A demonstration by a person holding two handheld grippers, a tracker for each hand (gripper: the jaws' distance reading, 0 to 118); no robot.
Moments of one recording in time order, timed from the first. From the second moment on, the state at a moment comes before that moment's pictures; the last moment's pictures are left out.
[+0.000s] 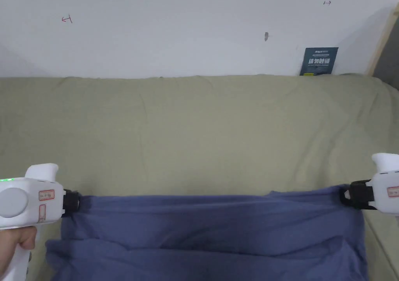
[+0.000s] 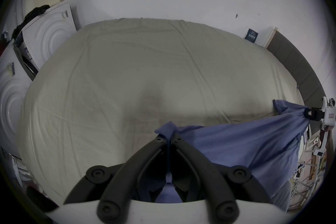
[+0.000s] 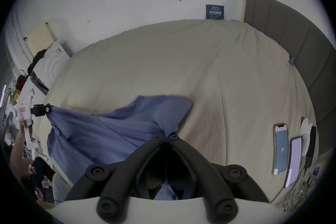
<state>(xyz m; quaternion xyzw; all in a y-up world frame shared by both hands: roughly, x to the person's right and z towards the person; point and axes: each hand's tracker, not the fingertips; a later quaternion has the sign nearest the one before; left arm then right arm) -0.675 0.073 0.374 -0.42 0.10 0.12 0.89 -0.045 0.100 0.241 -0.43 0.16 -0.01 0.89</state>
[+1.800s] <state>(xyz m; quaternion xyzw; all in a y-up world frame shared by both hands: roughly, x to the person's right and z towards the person) -0.749 0.013 0.540 -0.40 -0.01 0.42 0.81 -0.129 0.098 0.496 -0.26 0.12 0.01 0.96</state>
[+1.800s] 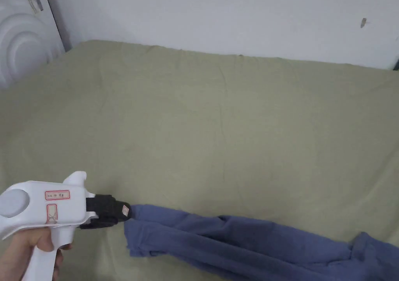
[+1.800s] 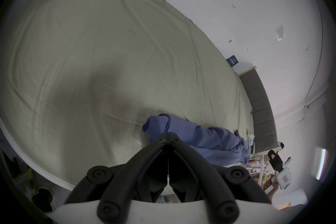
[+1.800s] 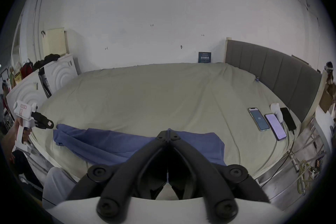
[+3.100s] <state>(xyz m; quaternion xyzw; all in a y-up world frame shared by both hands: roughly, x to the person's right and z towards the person) -0.742 0.051 0.544 -0.40 0.06 0.44 0.80 -0.117 0.095 0.496 -0.28 0.15 -0.06 0.95</state>
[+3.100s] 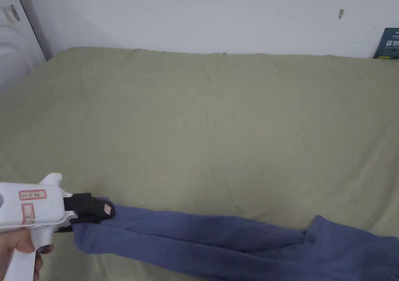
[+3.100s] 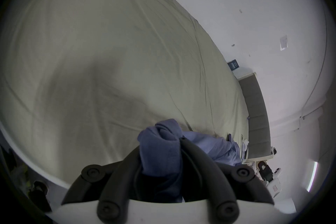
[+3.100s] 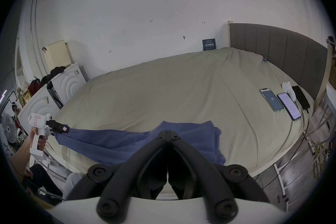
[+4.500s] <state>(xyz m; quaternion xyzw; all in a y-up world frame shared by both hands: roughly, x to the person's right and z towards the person) -0.523 0.068 0.437 -0.47 0.03 0.19 0.86 -0.084 0.082 0.511 -0.31 0.17 -0.08 0.93</state>
